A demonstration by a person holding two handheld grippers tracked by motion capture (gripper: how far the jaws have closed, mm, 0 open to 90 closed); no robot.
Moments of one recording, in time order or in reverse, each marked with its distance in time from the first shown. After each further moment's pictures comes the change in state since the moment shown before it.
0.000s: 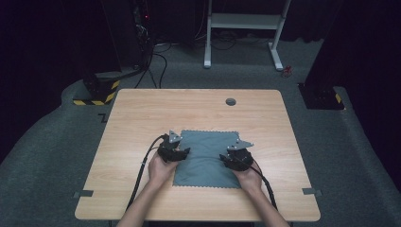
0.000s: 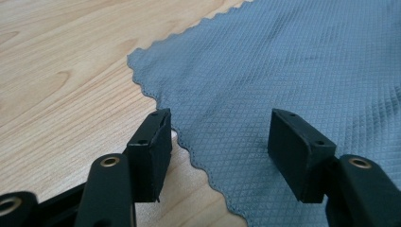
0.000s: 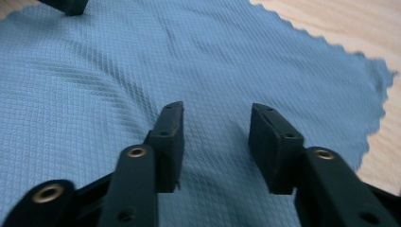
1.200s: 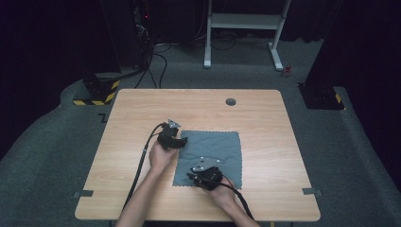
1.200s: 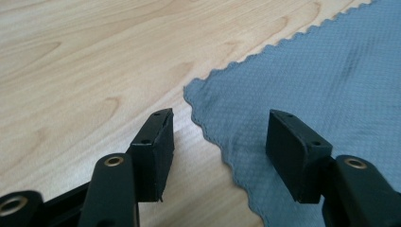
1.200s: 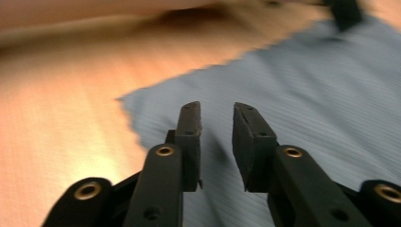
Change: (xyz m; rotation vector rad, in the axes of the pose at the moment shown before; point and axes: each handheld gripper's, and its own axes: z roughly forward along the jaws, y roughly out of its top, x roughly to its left) left arm 0.031 0.031 0.024 0.075 0.045 -0.067; right arm 0.118 0.021 0.005 -0.047 0.241 -0.206
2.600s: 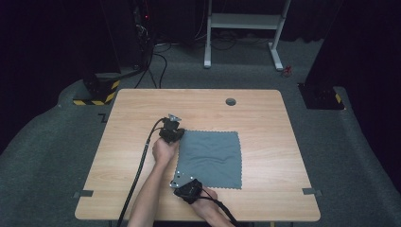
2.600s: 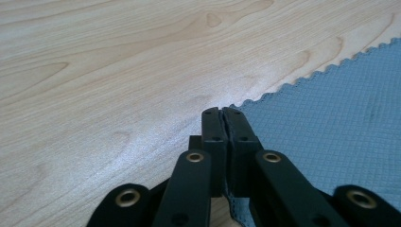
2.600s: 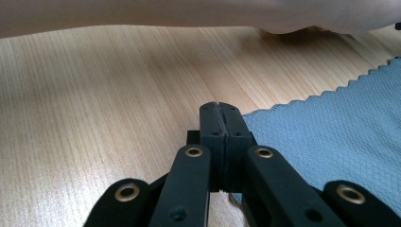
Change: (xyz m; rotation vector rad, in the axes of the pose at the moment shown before) left arm 0.010 0.015 0.014 -0.016 -0.001 -0.084; right arm 0.064 0.014 0.030 0.027 -0.045 -0.145
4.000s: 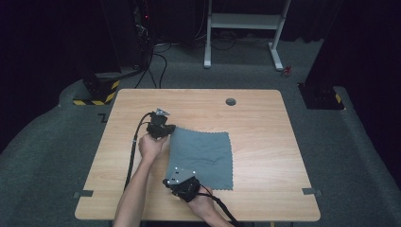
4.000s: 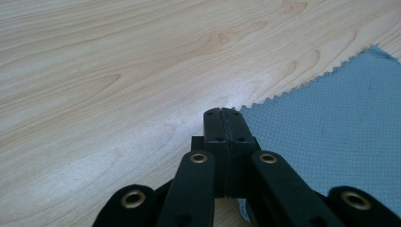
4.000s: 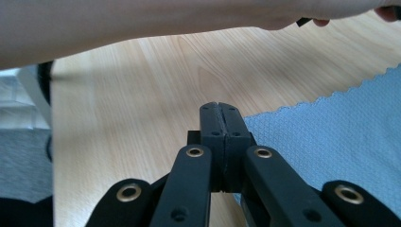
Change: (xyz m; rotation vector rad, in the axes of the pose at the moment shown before) left arm 0.031 0.011 -0.048 0.004 -0.053 0.022; right arm -0.002 0.025 -0.020 -0.131 0.136 0.048
